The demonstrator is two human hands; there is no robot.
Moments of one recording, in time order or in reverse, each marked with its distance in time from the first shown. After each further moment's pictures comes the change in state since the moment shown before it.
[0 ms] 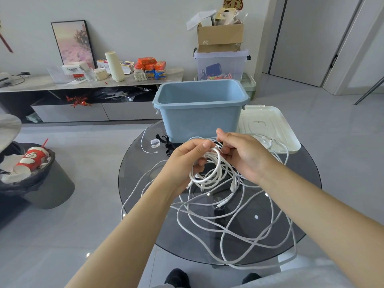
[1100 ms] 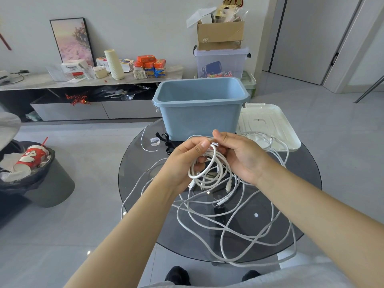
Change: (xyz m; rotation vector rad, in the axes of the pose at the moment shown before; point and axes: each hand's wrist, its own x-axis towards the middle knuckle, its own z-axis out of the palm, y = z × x) left_hand 0.009 -0.014 -0.008 -0.113 -0.055 0.017; right_hand -0.002 0.007 0.003 0.070 -0.159 0.046
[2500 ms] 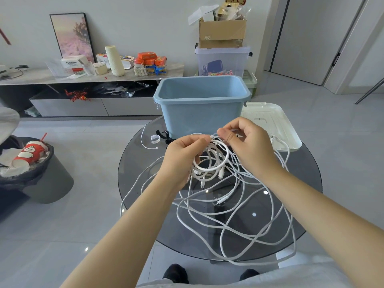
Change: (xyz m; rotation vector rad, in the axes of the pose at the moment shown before) left_hand 0.001 0.006 0.005 0.190 0.266 0.045; right_hand -0.006 -0.003 -0.013 -0.846 0.289 -0.585
